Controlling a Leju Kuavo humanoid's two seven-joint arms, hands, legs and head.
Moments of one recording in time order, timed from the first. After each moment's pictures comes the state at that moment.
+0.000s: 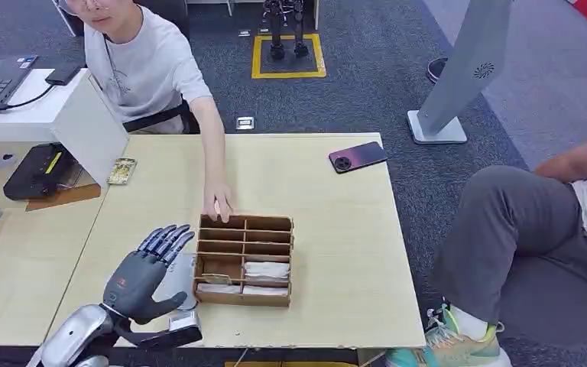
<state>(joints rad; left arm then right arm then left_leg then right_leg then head) 0.02 0.43 -0.48 -1.76 -1.03 0.12 -0.13 0.01 0.08 -0.28 -0.19 1.48 -0.14 0.04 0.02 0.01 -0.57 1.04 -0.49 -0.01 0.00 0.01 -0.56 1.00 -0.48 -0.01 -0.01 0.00</state>
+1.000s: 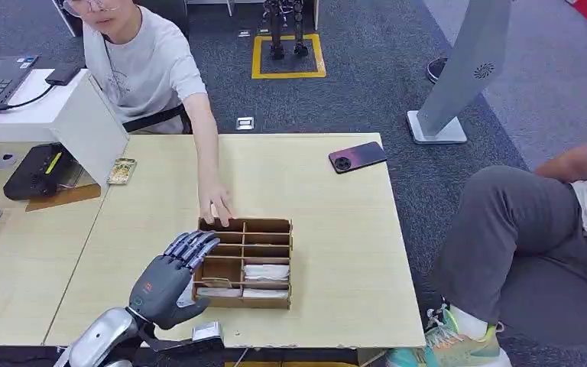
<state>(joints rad) -0.01 0.35 -0.57 -1.71 -1.08 0.15 -0.12 0.01 0.08 -0.28 -0.19 1.50 -0.14 0.04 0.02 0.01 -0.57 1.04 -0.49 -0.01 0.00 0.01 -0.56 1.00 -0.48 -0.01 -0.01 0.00</state>
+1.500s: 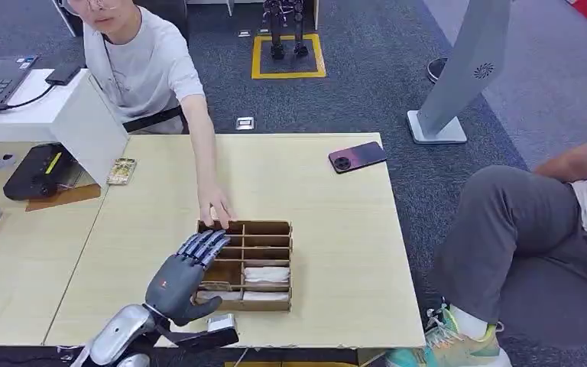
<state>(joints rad) -0.05 0.28 -0.59 -1.61 -1.08 0.16 -0.10 0.01 0.08 -0.28 -0.19 1.51 -0.14 0.04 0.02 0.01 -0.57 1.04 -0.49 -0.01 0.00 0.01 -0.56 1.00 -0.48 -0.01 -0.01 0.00</state>
